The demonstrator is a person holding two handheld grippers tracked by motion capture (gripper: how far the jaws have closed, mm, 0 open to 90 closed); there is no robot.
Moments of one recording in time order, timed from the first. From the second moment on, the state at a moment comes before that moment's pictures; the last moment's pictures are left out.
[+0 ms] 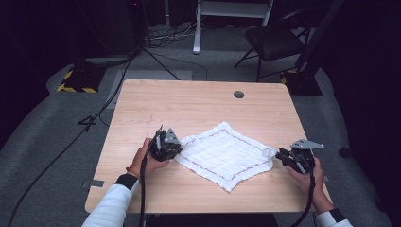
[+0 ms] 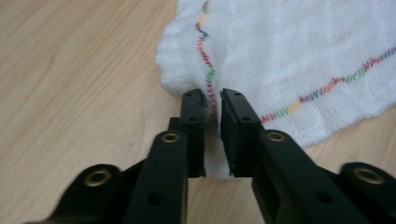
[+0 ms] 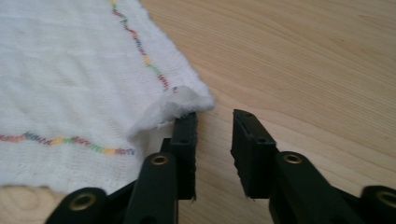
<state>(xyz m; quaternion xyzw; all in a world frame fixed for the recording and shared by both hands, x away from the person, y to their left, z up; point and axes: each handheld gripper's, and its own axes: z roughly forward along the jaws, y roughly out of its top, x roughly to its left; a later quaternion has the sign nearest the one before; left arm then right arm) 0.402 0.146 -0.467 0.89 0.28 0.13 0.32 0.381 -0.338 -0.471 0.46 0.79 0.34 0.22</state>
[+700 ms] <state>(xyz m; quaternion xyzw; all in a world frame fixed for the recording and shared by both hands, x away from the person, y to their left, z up) 0.387 0.091 -0.474 0.92 0.20 0.08 0.34 0.357 -0.292 -0.448 0.35 0.82 0.39 0.24</state>
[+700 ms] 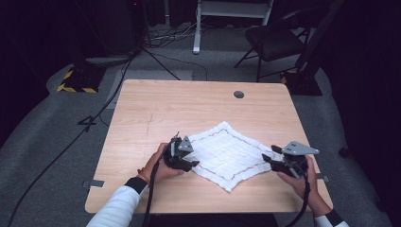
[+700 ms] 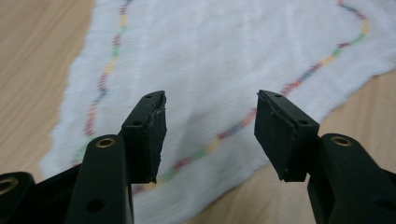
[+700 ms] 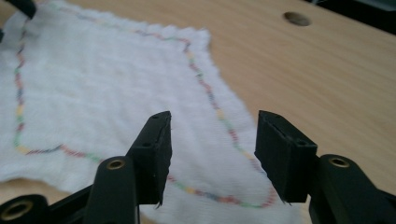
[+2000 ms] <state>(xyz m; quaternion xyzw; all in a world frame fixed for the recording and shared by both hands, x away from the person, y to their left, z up) 0.394 0.005 -0.447 0.90 0.15 0.11 0.40 0.463 -0.297 -0.478 0.42 0.81 0.30 0.27</state>
